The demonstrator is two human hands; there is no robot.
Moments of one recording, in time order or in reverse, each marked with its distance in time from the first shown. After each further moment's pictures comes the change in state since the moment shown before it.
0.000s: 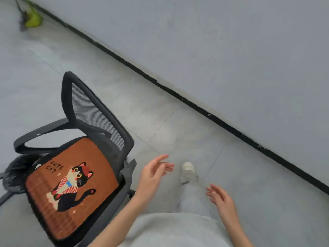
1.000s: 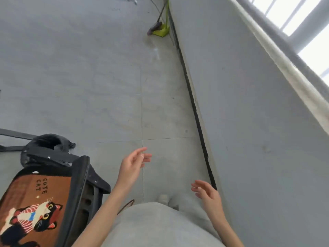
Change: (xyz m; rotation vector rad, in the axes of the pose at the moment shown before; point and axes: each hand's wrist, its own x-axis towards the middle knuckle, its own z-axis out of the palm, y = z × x) left_hand 0.424 0.195 -0.196 -0.305 0.883 0.020; right_hand 0.414 -0.488 0.251 -0.422 -0.663 -0.349
